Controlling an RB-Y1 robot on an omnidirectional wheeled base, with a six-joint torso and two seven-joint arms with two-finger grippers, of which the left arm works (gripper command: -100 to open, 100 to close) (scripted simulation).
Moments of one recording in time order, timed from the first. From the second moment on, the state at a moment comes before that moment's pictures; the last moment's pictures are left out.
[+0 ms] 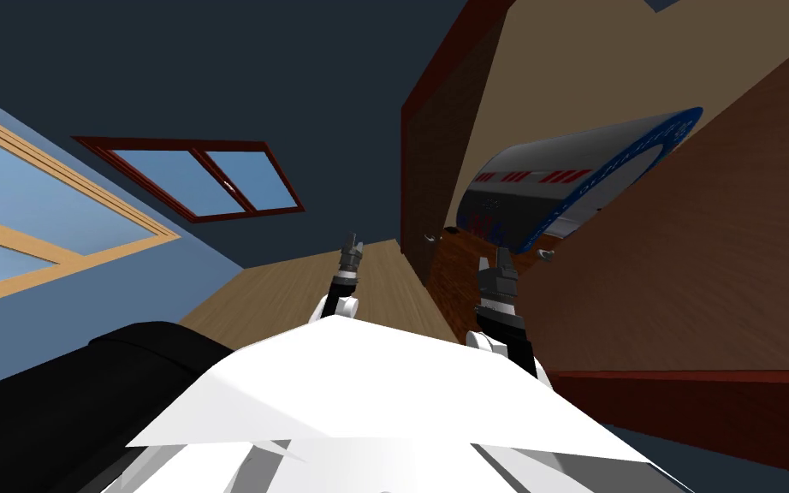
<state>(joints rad) 0.39 0.04 -0.05 -2.13 -0.09 -0.43 -0.01</state>
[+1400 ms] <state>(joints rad) 0.27 0.09 -0.16 -1.81 -0.15 -0.51 0.07</state>
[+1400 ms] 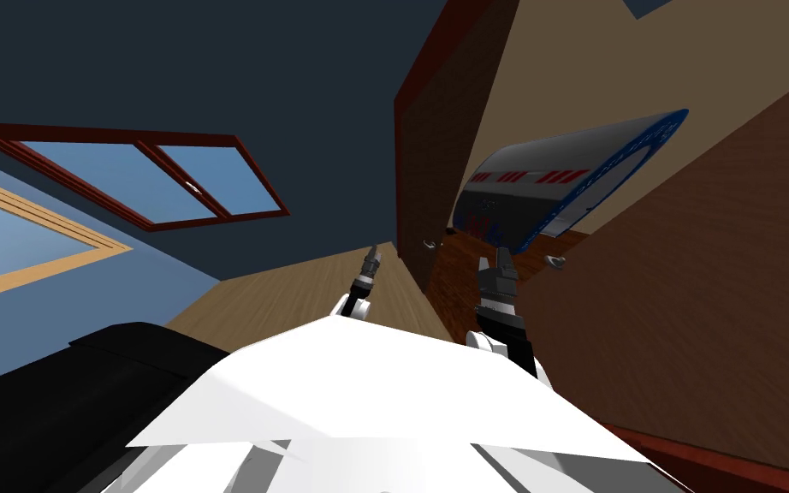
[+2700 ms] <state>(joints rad) 0.15 0.09 -0.28 -1.47 -0.21 -0.61 0.14</state>
